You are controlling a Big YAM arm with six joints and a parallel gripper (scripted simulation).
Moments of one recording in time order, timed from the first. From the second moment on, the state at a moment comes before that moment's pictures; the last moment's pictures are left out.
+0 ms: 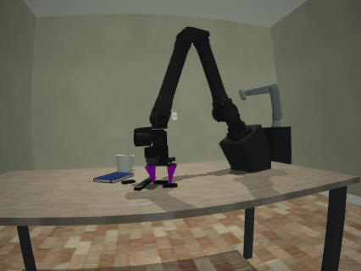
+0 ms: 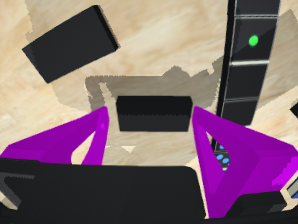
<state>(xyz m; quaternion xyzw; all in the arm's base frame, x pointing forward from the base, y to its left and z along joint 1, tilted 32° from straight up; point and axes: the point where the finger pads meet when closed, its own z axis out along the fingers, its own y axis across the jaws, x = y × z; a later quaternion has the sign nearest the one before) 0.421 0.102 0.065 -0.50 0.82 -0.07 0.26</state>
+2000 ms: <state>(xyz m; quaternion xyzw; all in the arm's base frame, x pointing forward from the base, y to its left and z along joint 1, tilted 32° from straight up) 0.430 0.106 0.074 -0.50 0.82 -0.07 0.28</state>
